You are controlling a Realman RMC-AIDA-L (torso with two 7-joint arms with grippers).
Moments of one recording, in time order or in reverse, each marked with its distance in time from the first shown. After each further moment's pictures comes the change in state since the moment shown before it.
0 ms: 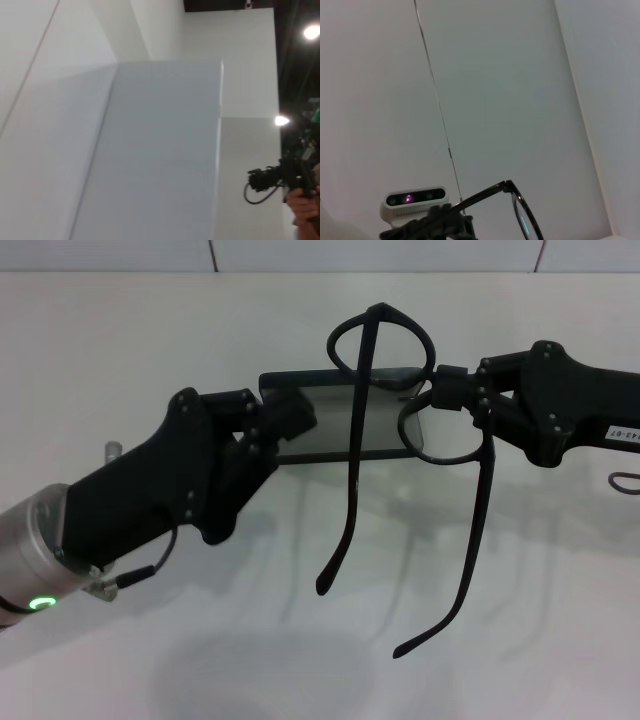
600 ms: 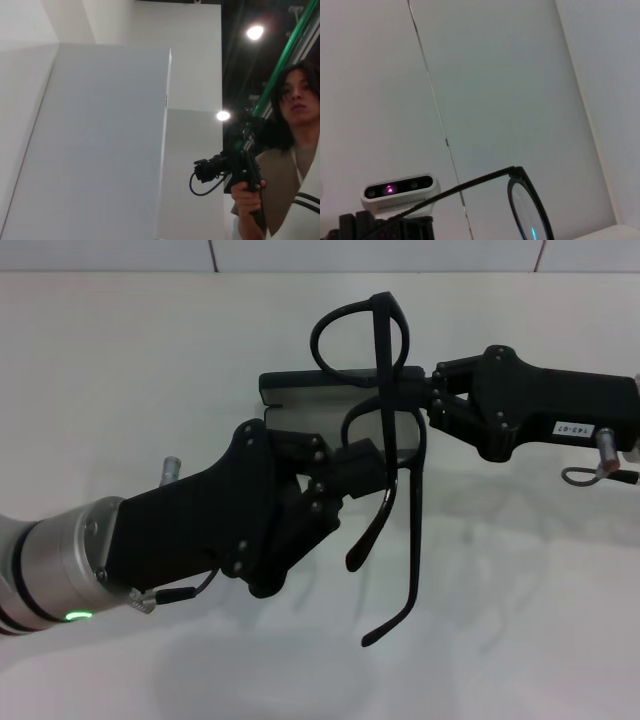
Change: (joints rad) left arm -0.025 -0.004 0.304 0.044 -0.170 -0.002 0.017; right arm 0.120 0.008 -0.010 0.176 -0.008 0.036 -0.067
